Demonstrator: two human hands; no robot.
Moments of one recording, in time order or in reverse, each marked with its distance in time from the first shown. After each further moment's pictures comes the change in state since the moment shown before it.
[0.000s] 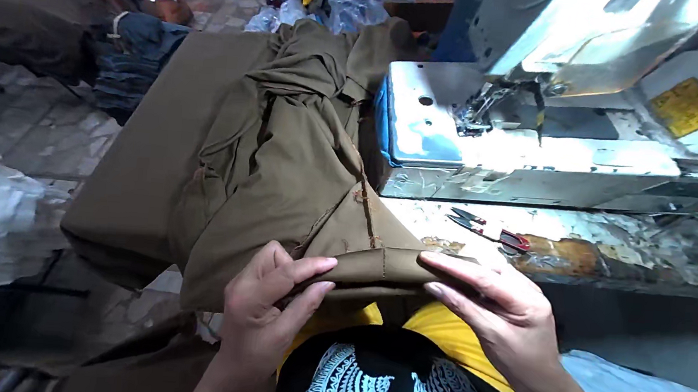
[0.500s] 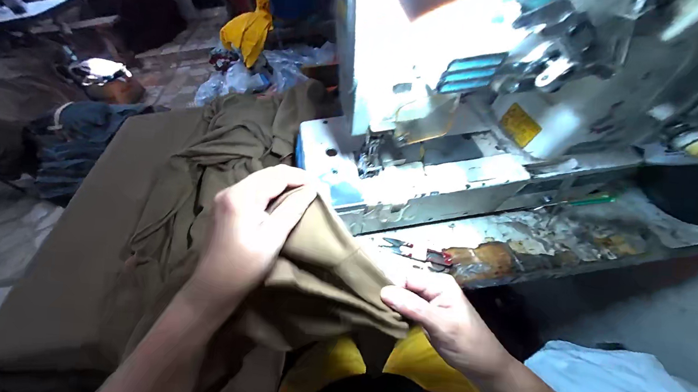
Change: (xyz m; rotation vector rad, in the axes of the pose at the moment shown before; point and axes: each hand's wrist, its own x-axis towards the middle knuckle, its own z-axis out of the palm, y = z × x) left_hand 0.156 0.036 0.054 0.165 -0.254 0.176; right_hand 0.021 0.002 -0.027 0.517 -0.020 0.289
